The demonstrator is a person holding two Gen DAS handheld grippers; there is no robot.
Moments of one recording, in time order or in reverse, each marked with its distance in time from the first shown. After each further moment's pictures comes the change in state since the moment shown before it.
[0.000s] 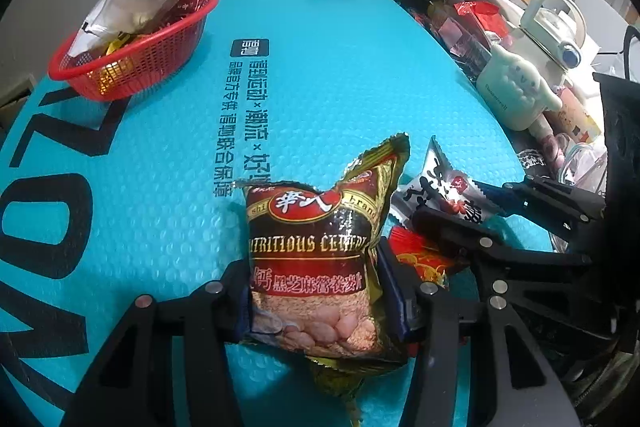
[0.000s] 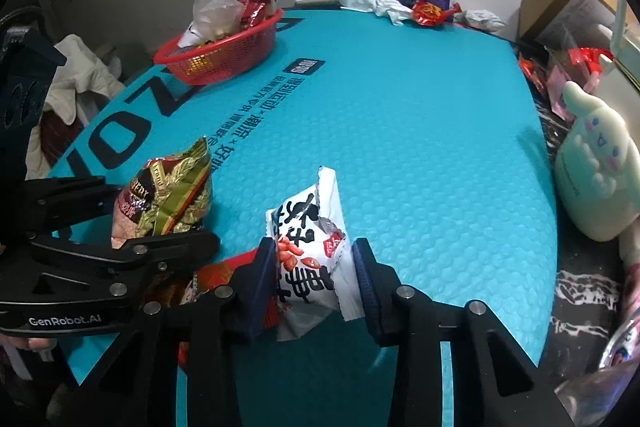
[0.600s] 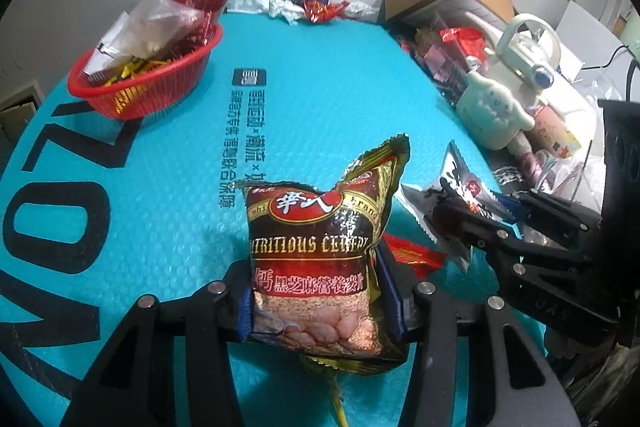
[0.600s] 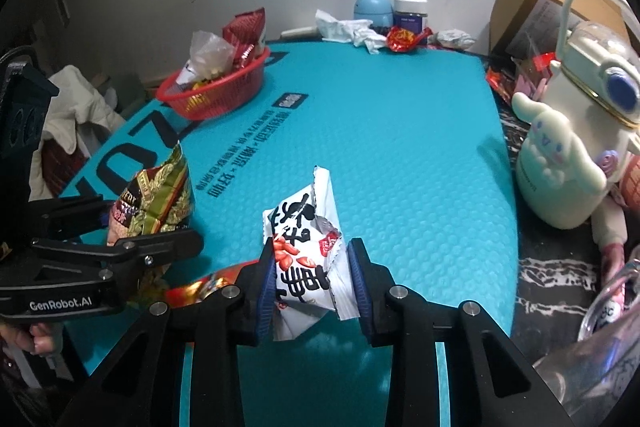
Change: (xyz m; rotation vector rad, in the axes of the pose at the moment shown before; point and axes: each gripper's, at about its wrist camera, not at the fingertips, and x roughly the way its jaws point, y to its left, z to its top) left arm -0.036 0.000 -0.006 -0.011 -0.092 -0.029; right arm -0.040 -0.004 -0.005 0.062 -0.102 -0.020
